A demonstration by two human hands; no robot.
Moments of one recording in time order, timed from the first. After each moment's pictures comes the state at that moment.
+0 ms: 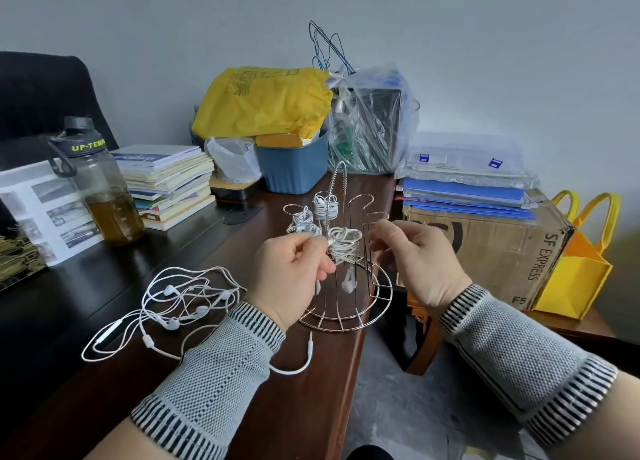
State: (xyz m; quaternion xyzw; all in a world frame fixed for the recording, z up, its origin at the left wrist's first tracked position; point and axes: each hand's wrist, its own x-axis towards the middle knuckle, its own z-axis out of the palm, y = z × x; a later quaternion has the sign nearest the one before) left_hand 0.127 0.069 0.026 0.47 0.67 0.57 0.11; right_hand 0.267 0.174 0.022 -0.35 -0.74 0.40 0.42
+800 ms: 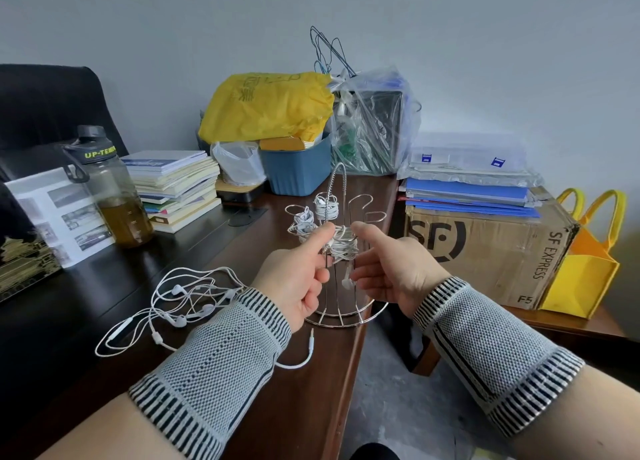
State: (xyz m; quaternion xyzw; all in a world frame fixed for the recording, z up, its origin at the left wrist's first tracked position) left_hand 0.143 0.070 0.042 0.19 0.66 0.58 0.42; right_hand 0.253 0.156 0.034 -0.42 -0.56 0.65 0.29
